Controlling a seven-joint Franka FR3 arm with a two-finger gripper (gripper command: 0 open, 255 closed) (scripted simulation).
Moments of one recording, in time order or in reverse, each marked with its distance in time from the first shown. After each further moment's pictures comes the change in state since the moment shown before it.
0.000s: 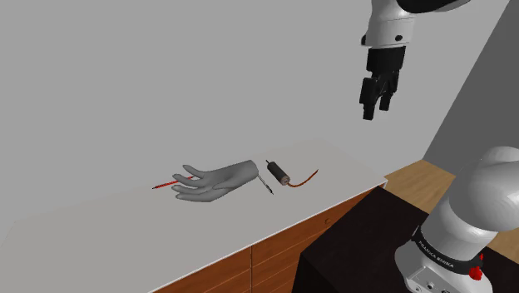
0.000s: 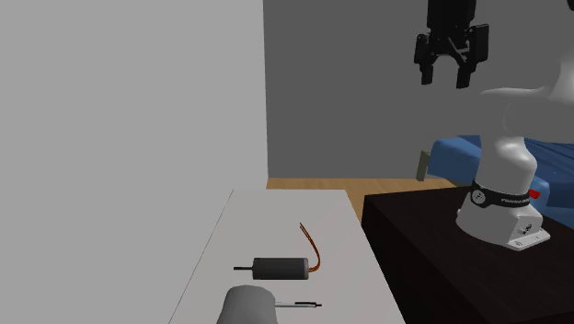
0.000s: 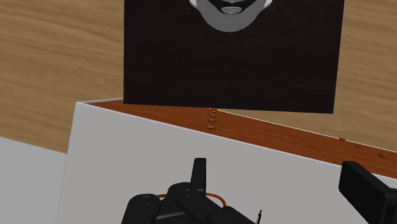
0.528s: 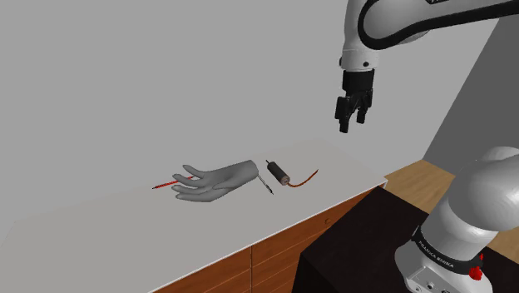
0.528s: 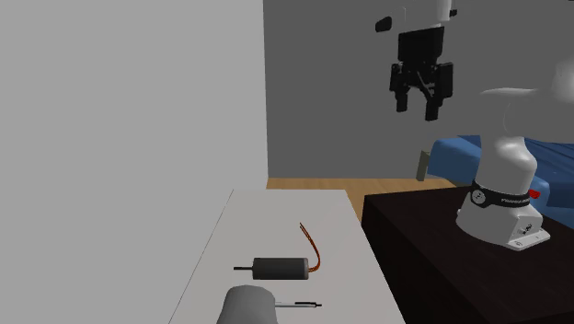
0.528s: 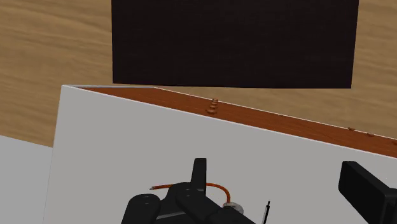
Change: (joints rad) arm -0.013 0.157 0.015 -0.057 0.000 0.219 0.019
